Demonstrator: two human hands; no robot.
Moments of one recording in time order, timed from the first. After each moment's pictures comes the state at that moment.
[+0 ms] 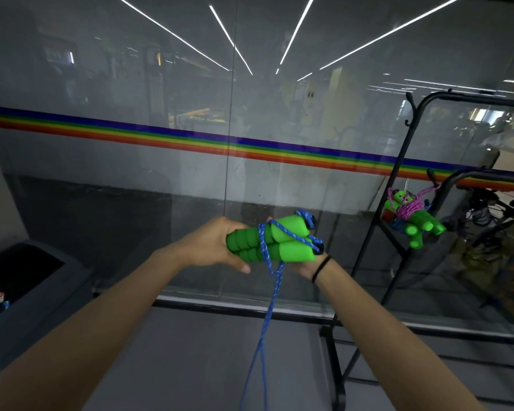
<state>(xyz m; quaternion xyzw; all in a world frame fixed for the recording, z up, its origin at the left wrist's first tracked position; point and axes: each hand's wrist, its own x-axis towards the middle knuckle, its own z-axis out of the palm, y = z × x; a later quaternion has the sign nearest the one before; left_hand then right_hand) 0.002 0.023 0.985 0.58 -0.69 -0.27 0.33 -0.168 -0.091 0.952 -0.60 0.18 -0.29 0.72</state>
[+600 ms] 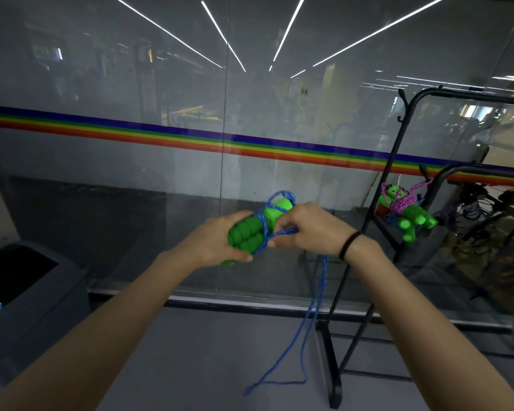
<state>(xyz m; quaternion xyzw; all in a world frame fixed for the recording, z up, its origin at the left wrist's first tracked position) -0.004 0.021 0.977 0.64 -0.68 -0.16 0.33 -0.191 -0.058 1.032 -0.96 0.24 -0.11 0.05</state>
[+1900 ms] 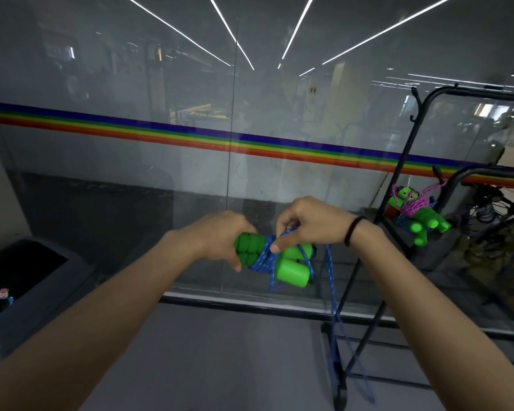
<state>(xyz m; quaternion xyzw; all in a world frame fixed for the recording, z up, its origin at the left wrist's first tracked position) -0.006 0.018 1.010 0.67 -0.74 -0.06 0.08 -0.177 -0.072 1.045 -0.97 0.19 -0.05 0.16</state>
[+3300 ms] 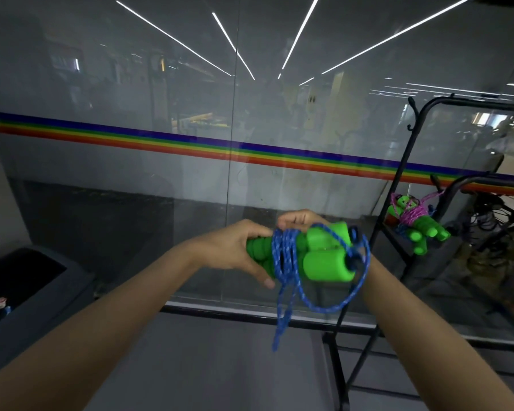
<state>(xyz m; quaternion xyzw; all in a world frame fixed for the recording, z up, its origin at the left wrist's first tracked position) -0.025 0.024 1.013 0.51 -0.74 -0.34 0.29 -0.198 -0.103 0.996 -0.78 0.23 -0.23 0.54</state>
